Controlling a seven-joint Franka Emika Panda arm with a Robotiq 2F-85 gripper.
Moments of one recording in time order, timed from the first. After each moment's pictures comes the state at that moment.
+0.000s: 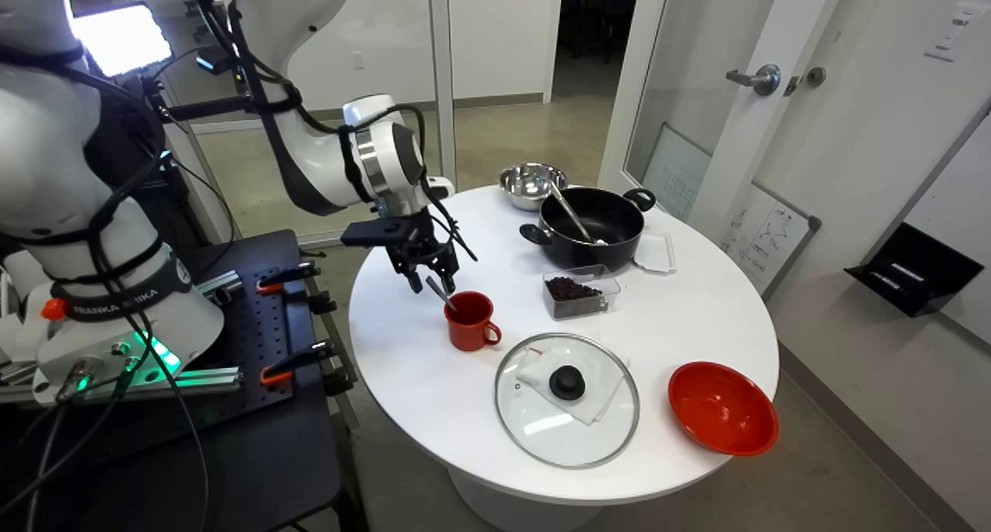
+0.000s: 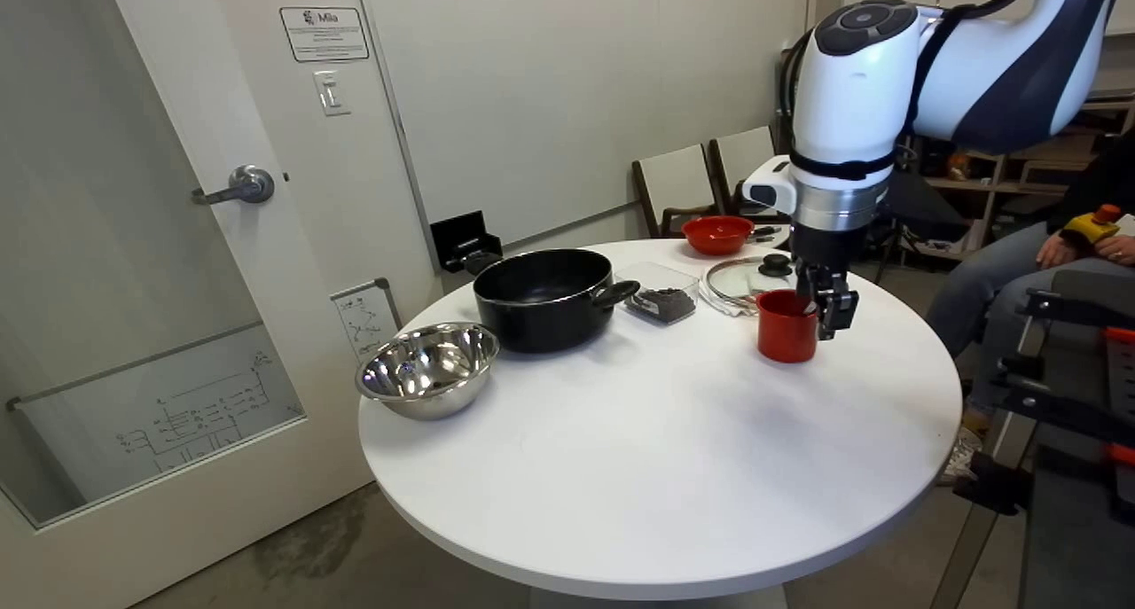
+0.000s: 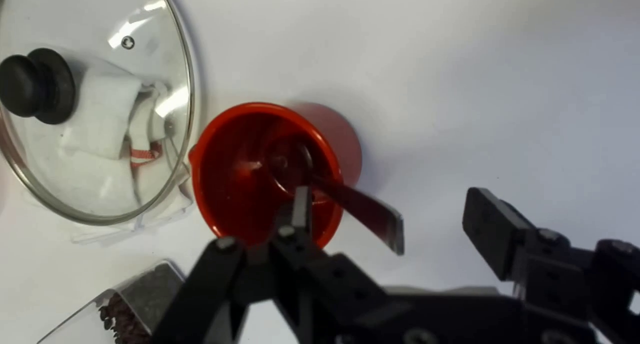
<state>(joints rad) -0.05 0.37 -0.05 -2.56 -1.47 2.86 0.66</state>
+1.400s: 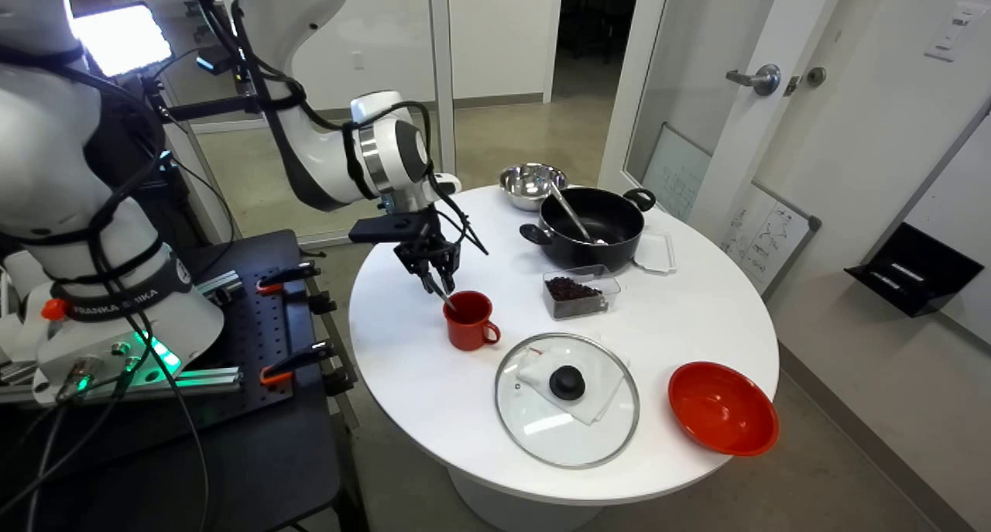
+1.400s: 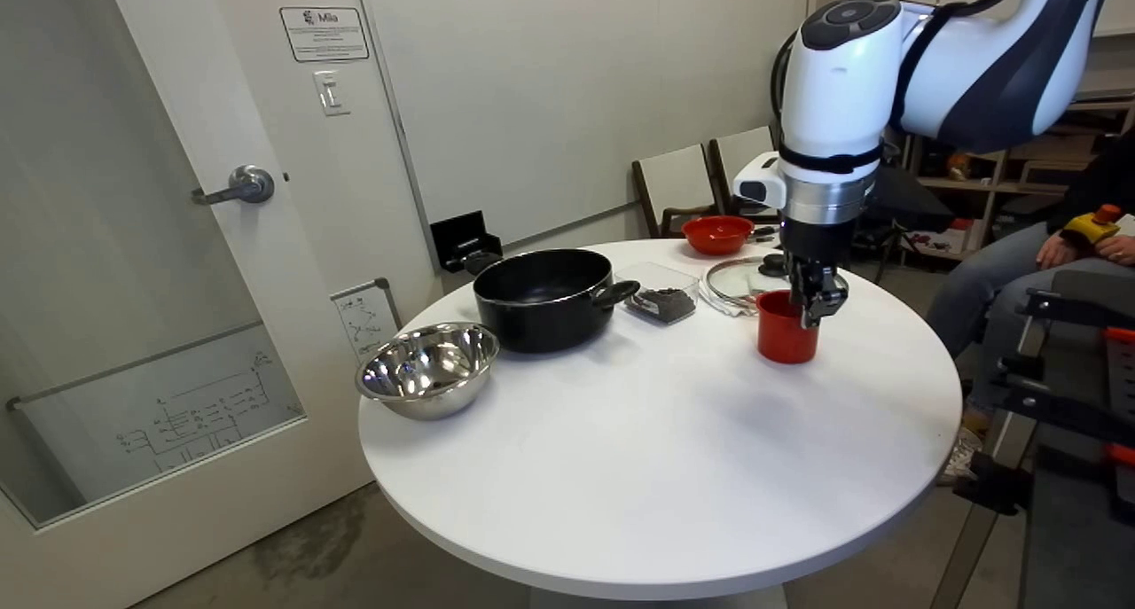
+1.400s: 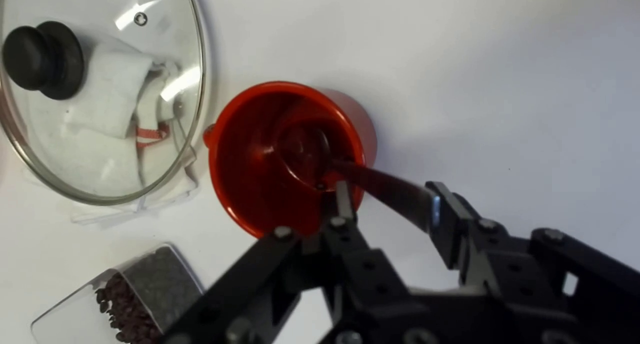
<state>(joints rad) -0.05 0.36 -0.04 -2.55 -1.40 2.86 0.55</state>
